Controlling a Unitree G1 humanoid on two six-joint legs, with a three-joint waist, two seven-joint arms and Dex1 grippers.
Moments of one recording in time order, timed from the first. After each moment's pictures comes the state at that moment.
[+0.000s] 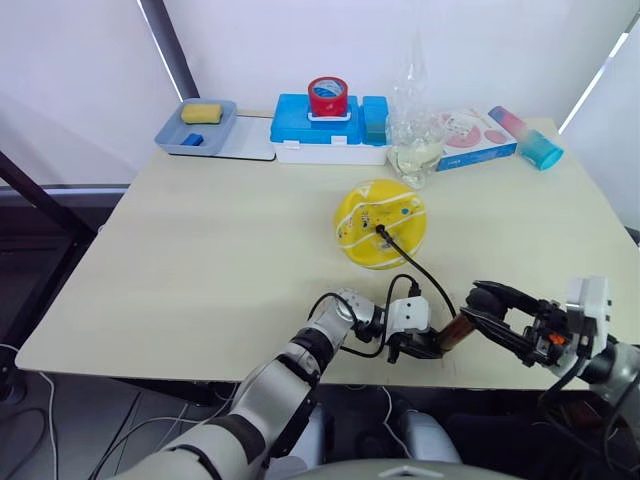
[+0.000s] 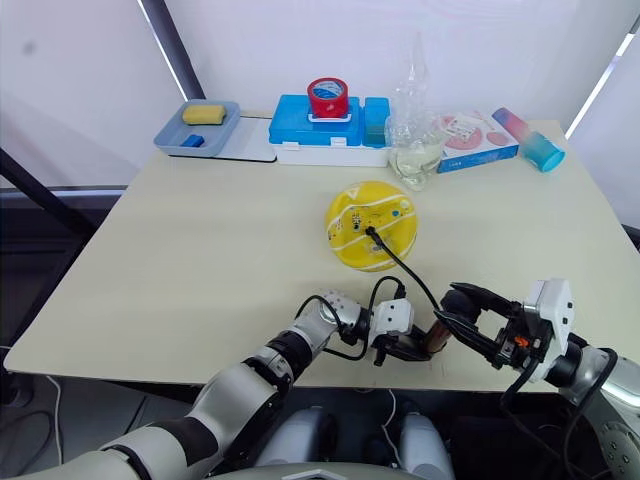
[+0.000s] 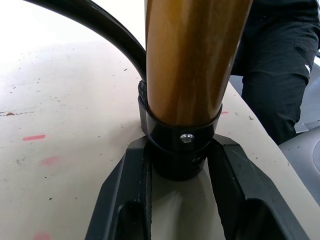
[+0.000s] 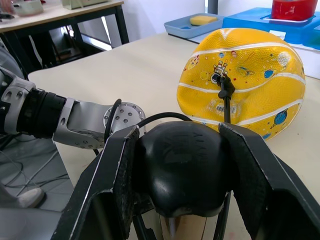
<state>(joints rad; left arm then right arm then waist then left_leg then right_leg) -0.72 -0.08 -0.40 1.13 0.21 -0.43 -1.15 0.36 -0.68 -0.30 -0.56 0.77 0.29 0.87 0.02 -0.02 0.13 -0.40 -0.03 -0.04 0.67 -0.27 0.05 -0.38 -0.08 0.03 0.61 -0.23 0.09</state>
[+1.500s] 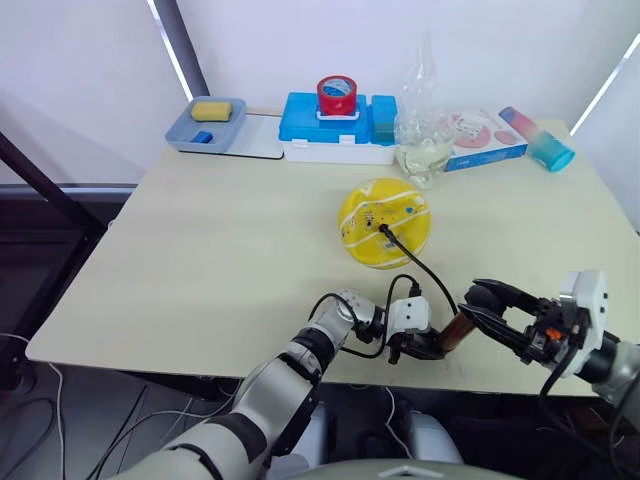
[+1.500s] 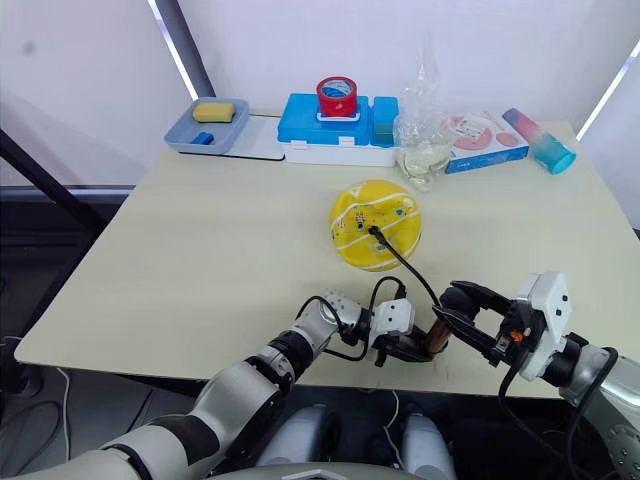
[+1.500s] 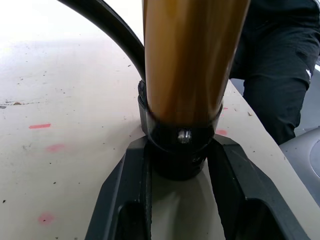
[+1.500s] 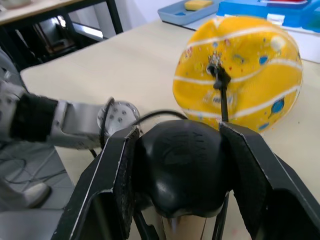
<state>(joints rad) -0.73 -0.09 -0.39 1.16 0.20 -0.45 -1.15 0.37 -0.68 -0.29 -0.66 0.75 0.37 0.75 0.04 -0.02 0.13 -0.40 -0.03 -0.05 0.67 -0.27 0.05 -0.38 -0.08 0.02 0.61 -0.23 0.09</state>
